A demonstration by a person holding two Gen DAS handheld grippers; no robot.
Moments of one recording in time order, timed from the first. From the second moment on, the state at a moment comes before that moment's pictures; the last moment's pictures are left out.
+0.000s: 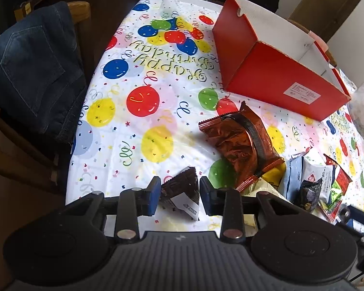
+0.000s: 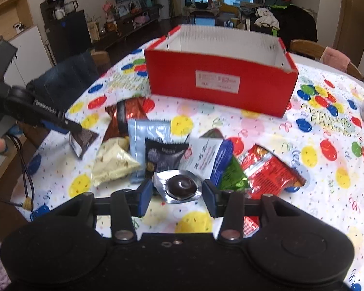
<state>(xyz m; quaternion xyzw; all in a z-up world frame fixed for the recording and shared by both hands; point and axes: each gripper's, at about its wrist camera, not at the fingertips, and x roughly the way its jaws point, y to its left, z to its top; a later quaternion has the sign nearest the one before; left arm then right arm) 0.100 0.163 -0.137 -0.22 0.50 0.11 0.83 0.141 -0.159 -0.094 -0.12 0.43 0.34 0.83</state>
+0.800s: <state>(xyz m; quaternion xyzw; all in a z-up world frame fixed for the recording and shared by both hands) 0.118 0.149 -0.161 -0.15 0.52 0.12 0.83 0.148 -0.164 -0.093 -0.11 0.43 0.32 0.83</state>
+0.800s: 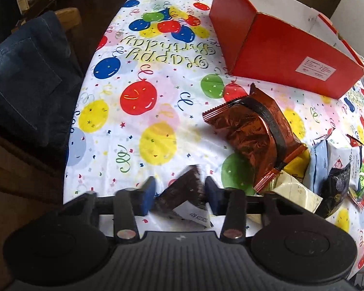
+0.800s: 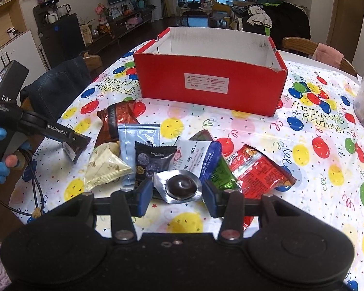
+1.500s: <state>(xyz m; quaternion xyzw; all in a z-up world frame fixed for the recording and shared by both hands) 0.111 0.137 -0.098 -0.18 0.46 0.09 0.86 0.173 -0.160 -0.062 -0.10 0.40 0.32 0.85</state>
